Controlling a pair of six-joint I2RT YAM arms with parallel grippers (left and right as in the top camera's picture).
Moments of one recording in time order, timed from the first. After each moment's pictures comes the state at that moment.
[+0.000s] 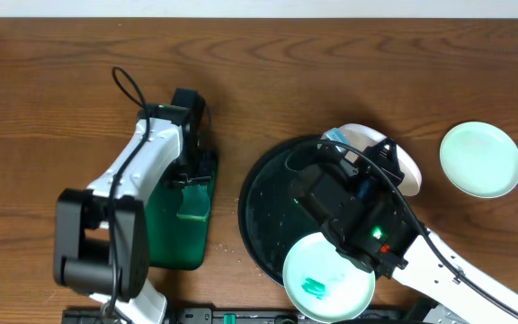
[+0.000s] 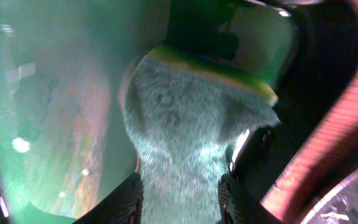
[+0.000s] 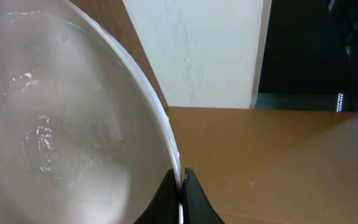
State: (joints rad) left arm -0.18 1.81 1.21 -1.06 0.01 -0.32; right arm 0.90 1.24 1.03 -0.80 1.28 -0.44
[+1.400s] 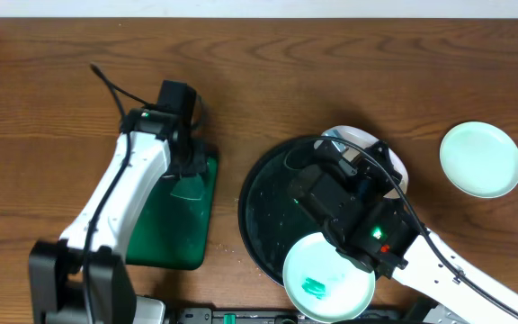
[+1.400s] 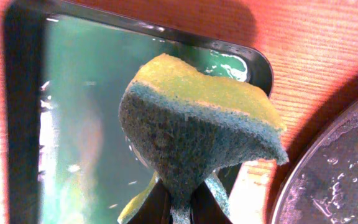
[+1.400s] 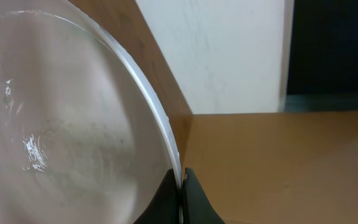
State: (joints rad) left arm -0.18 1.59 1.20 -1.03 -0.03 -0.31; right arm 0.90 1.24 1.03 -0.80 1.18 -0.33
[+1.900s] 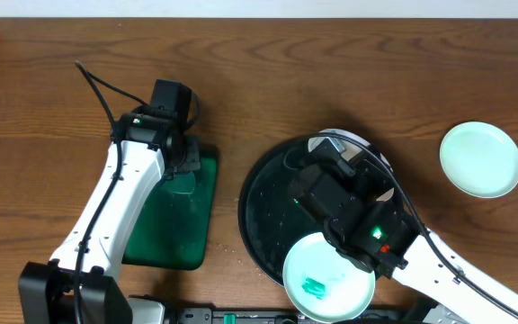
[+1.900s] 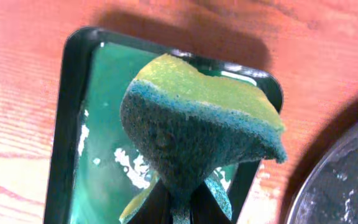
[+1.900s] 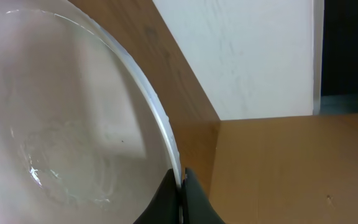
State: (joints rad) left arm -0.18 1.52 1.20 -1.01 -0.13 -0.31; right arm 0.90 1.24 1.03 -0.80 1.08 -0.24
